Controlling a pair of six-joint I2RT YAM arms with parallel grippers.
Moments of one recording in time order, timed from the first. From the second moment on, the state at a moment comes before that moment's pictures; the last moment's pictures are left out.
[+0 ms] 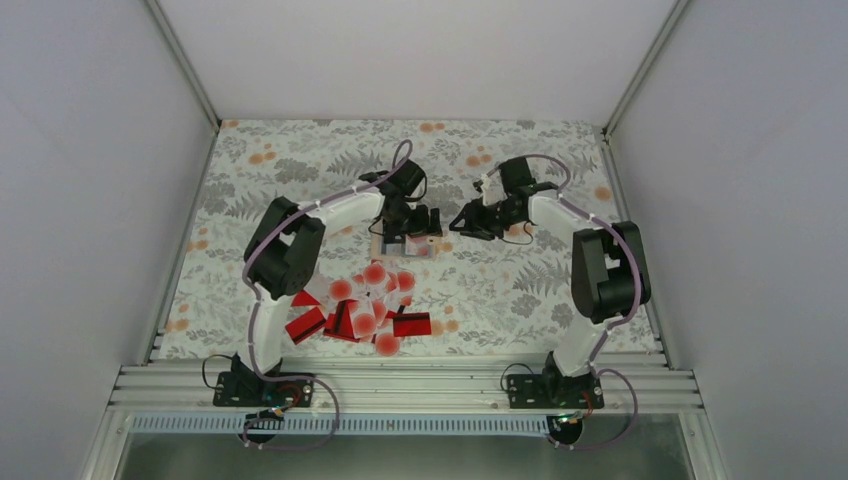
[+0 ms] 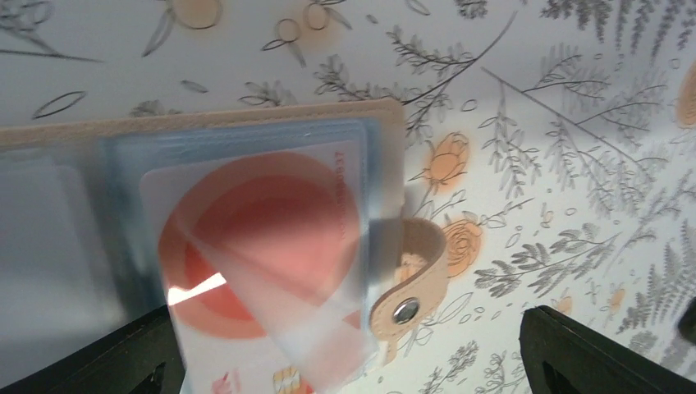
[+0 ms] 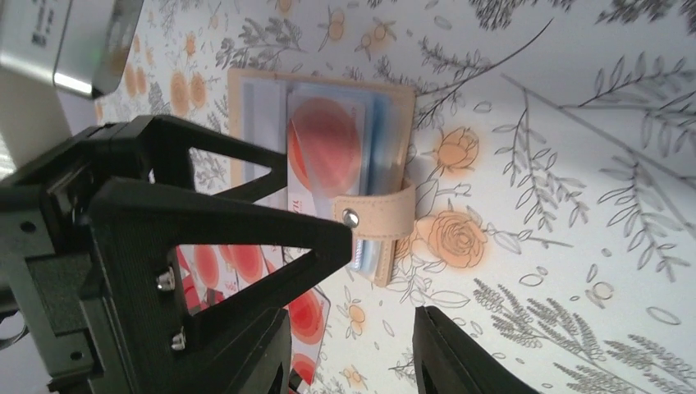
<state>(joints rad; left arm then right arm) -0.63 2.12 1.58 -0.65 0.34 -0.70 0.25 1.78 1.17 -0.58 -0.72 0.35</state>
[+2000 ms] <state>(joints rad) -0.55 2.04 1.40 -0.56 0.23 -0.41 0.31 2.14 1.39 -0.47 -0.89 0.39</state>
